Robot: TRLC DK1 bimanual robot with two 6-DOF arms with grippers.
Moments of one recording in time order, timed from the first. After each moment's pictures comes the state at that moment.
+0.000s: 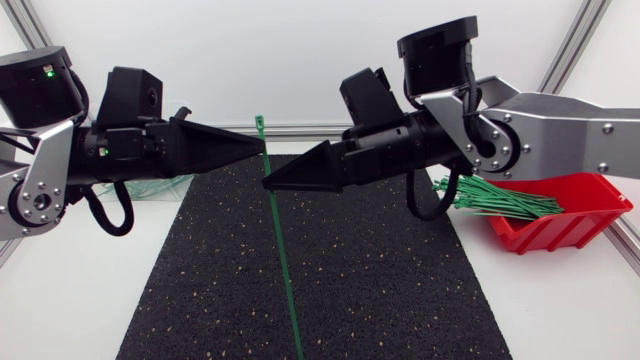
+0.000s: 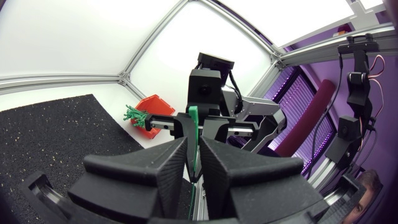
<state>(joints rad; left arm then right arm) -0.23 1.30 0.76 0.43 1.24 -0.58 0.57 1.53 1.05 0.00 -1.09 0.22</state>
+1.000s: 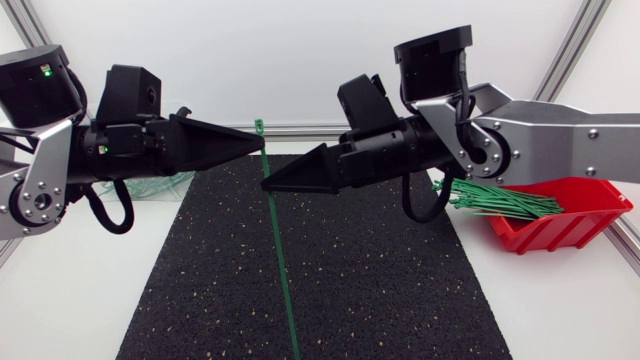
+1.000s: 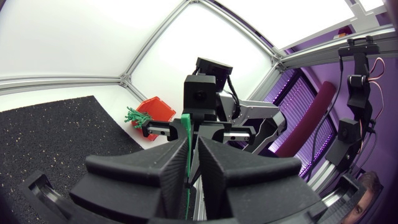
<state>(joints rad) -0.22 1.30 0.76 0.46 1.23 -0.60 0.57 1.55 1.04 0.05 -1.09 0.26</state>
